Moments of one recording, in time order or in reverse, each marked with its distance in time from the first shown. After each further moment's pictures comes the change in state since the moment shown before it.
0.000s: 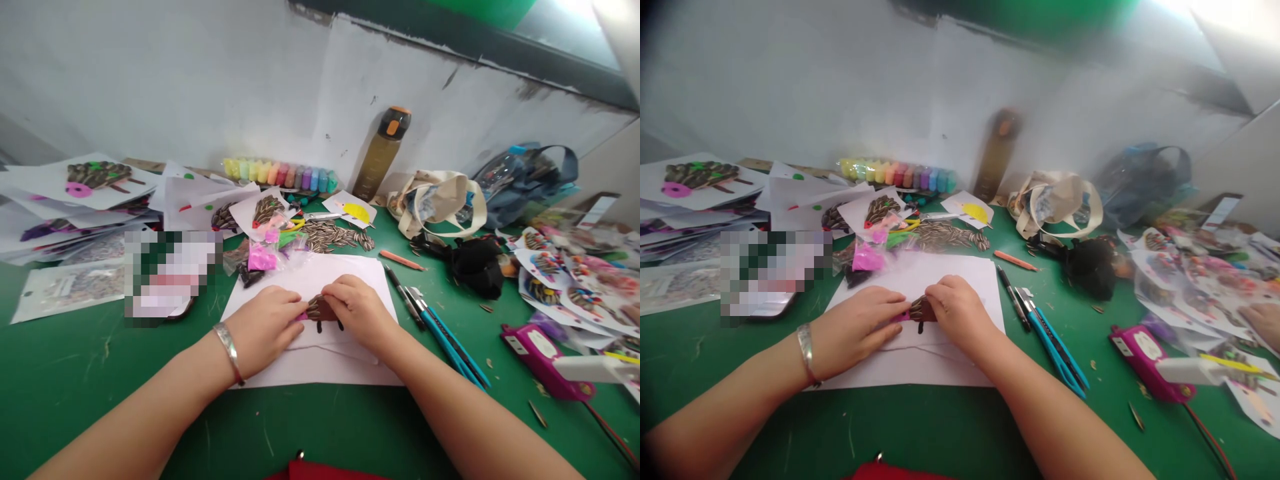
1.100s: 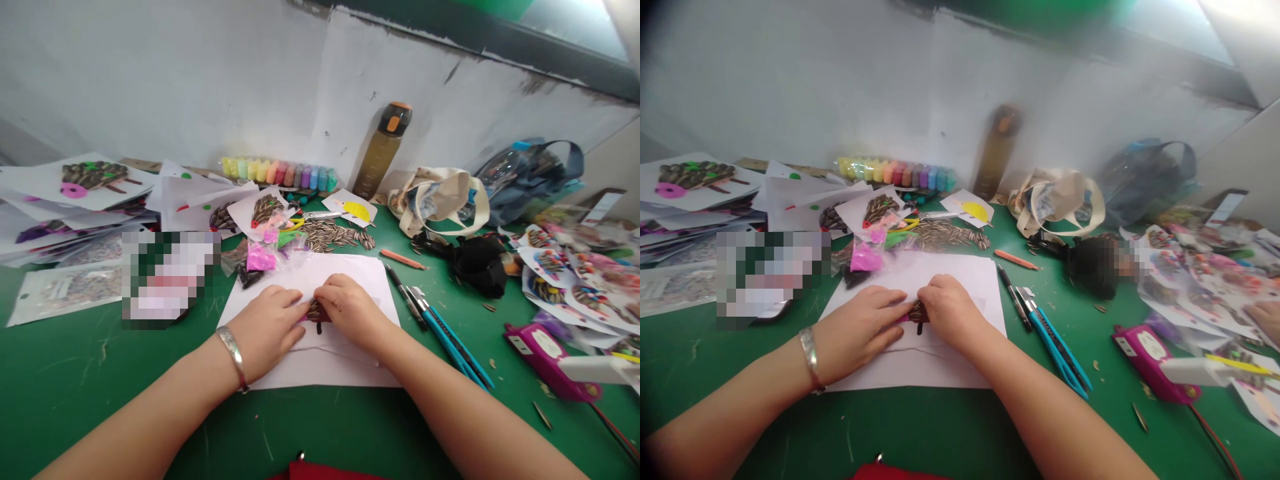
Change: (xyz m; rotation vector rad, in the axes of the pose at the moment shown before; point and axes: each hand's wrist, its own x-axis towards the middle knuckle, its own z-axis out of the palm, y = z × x) left_hand 0.001 0.002 0.007 0.066 0.035 -0.003; right_hand 0.010 -0.005 0.006 -0.046 -0.116 -0.054
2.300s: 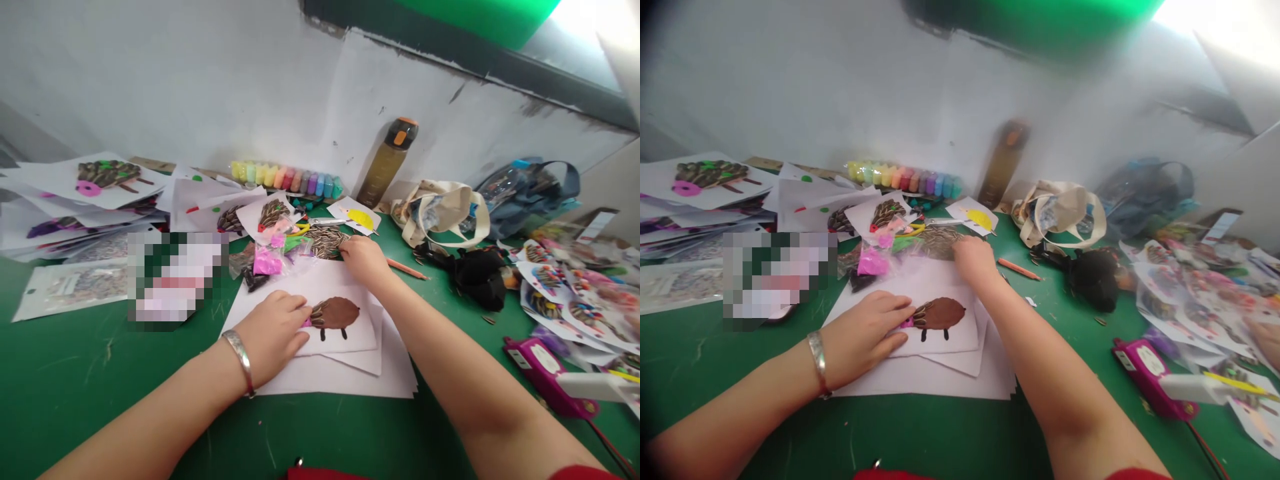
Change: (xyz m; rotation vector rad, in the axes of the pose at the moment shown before) left_hand -0.001 -0.003 0.001 0.001 0.042 -0.019; right_hand 0.074 0.073 -0.027 -0.471 0.042 0.206
